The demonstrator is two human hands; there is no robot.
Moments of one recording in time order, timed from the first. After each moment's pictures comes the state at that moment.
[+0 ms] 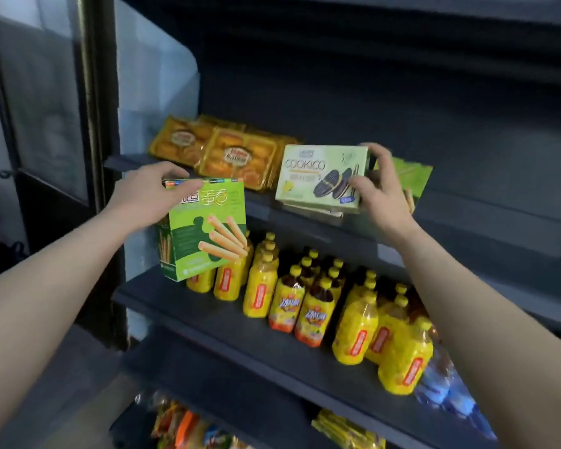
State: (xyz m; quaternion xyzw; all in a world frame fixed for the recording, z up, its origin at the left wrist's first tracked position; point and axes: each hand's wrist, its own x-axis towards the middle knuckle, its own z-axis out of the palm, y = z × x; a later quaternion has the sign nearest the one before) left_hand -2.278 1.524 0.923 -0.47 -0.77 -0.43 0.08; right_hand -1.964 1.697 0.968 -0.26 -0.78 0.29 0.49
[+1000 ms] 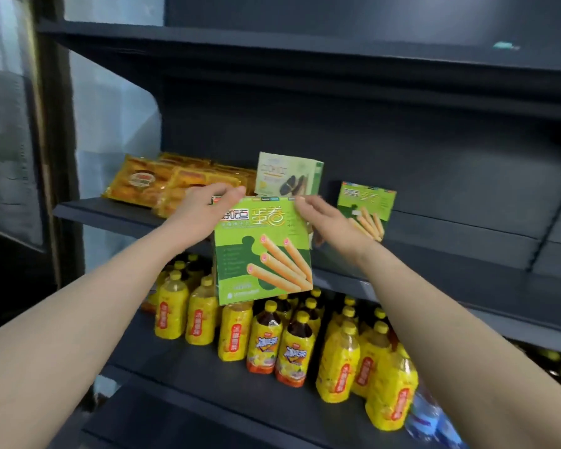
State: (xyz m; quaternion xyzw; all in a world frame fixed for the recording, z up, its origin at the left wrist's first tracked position) left_hand -2.202 1.630 0.969 -0.60 -0.61 -0.52 -0.06; right_hand -1.970 1.737 0.978 -0.32 -0.82 0.36 0.31
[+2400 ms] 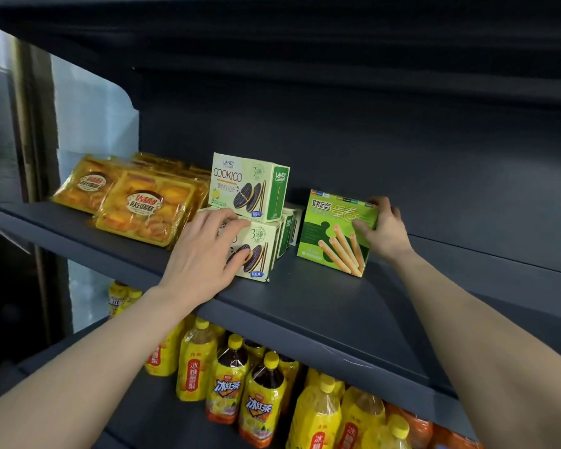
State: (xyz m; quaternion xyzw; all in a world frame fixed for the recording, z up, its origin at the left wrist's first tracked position) left_hand -2.144 1.769 0.909 -0.60 -0.63 -0.32 0.37; right_hand -1.883 1.993 0.978 -0.44 -0.79 0.10 0.40
